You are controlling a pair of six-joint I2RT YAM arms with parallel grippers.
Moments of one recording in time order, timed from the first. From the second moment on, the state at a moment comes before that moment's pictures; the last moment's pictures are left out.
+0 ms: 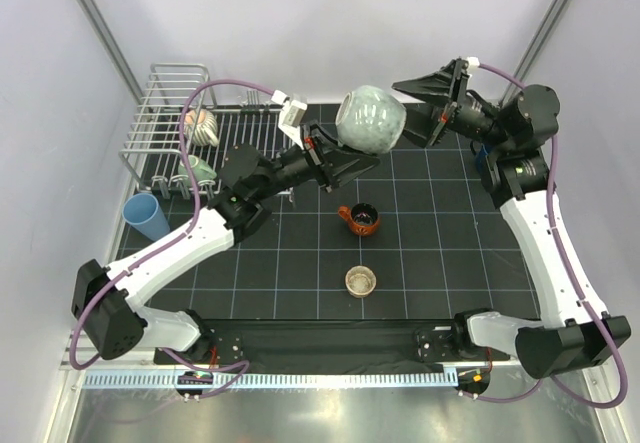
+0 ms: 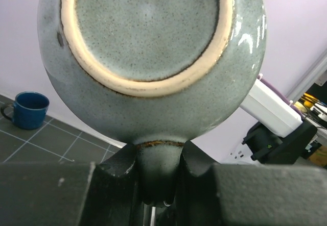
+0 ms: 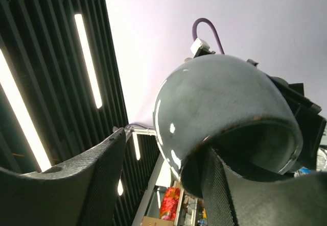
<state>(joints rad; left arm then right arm) -0.80 1.33 1.15 0.61 0.49 -0.70 0.18 1.19 1.39 0.19 -0.98 2.01</state>
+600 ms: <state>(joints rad) -0.80 1.37 1.18 0.65 0.54 -0.75 0.21 1.22 1.37 0.35 -0.98 2.04</state>
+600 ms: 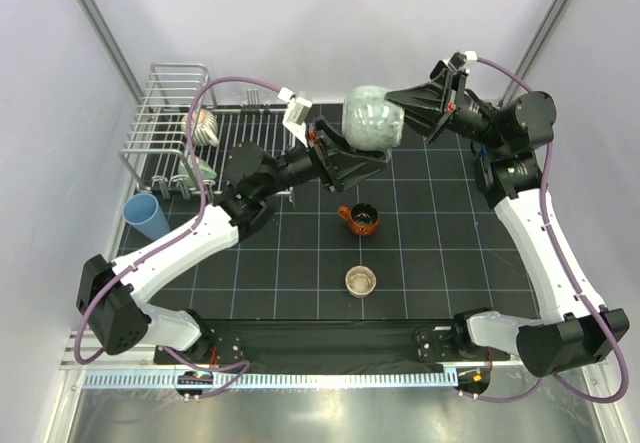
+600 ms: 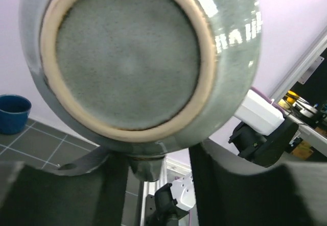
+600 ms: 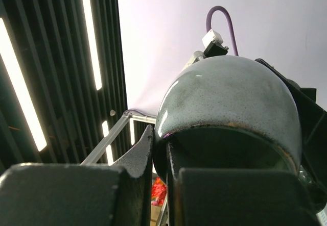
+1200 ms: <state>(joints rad) -0.80 1.35 1.18 0.63 0.48 -0.74 0.23 1.16 1.22 0.57 -0.85 2.04</state>
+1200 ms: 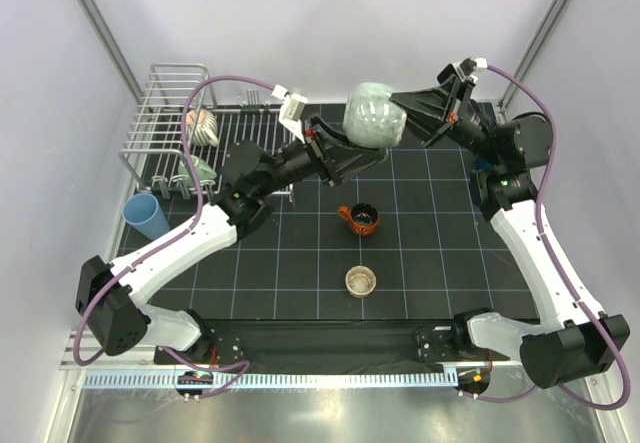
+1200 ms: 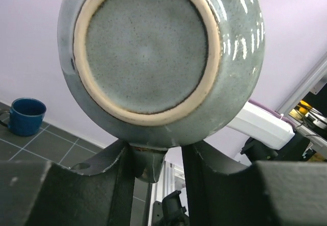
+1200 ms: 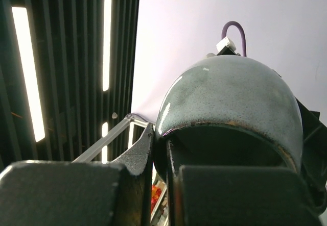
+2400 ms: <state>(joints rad) -0.82 1.22 1.20 0.36 0.34 -0.60 0.25 1.11 1.12 0.54 -0.87 2.04</state>
